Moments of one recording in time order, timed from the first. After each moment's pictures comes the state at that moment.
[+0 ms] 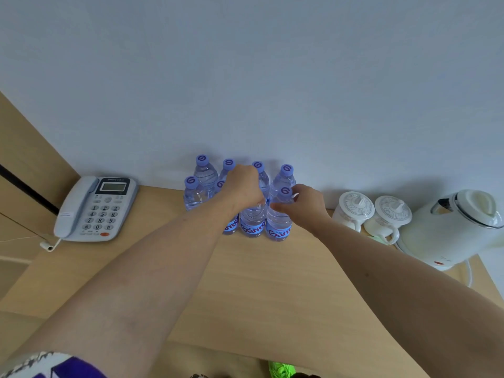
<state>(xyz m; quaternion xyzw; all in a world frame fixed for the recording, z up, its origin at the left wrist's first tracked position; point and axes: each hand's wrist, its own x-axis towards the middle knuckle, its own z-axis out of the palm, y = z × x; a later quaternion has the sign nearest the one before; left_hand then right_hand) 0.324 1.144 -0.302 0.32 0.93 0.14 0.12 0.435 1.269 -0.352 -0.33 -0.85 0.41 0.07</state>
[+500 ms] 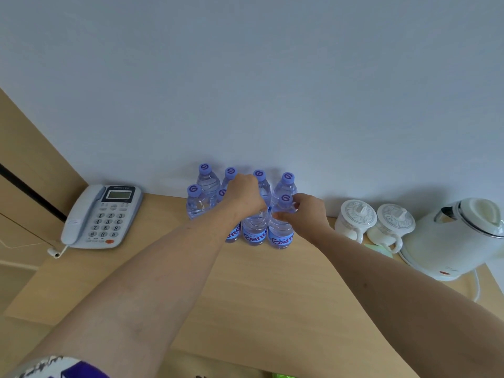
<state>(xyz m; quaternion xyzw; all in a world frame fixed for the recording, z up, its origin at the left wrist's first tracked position) 0.327 1.144 -0.303 0.27 0.94 0.16 0.14 0.434 1.273 -0.363 -0.32 -0.86 0.38 0.08</state>
